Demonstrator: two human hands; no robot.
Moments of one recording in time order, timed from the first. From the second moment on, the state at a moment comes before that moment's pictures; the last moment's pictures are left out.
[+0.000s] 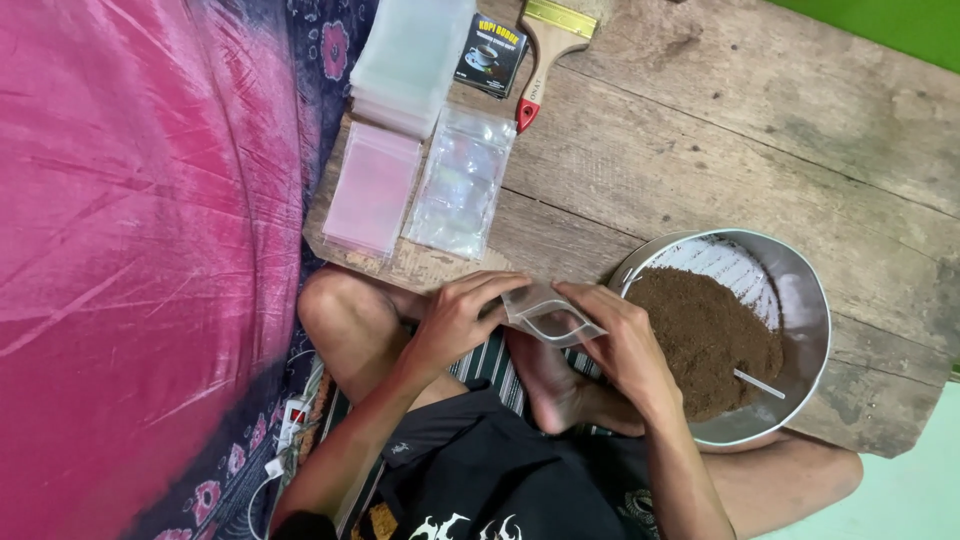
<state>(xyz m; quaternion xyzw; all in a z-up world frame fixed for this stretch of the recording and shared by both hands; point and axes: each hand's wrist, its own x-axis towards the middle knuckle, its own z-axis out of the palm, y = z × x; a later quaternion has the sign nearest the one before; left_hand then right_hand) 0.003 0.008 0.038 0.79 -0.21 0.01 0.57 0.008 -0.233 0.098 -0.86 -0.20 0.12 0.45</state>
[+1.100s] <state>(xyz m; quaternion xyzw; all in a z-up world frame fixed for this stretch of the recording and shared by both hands) 0.131 -0.009 0.025 0.83 -0.17 0.06 0.53 0.106 -0.271 0.061 -0.93 -0.19 0.08 0.29</state>
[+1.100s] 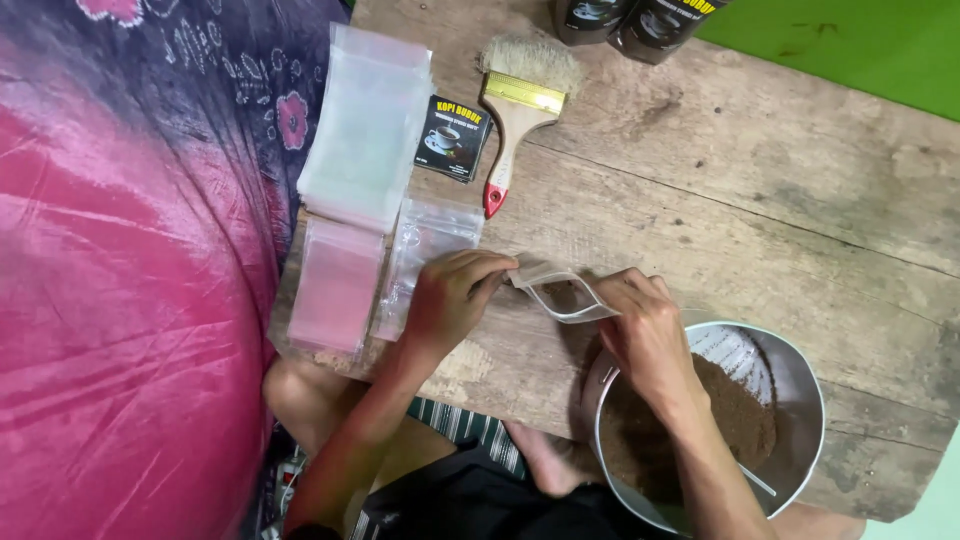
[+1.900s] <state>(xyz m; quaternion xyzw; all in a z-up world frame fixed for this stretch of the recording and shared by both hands) 0.056 -0.030 0.069 0.85 0.03 0.10 0.52 0.086 -0.265 0.128 -0.92 -0.14 0.00 0.35</state>
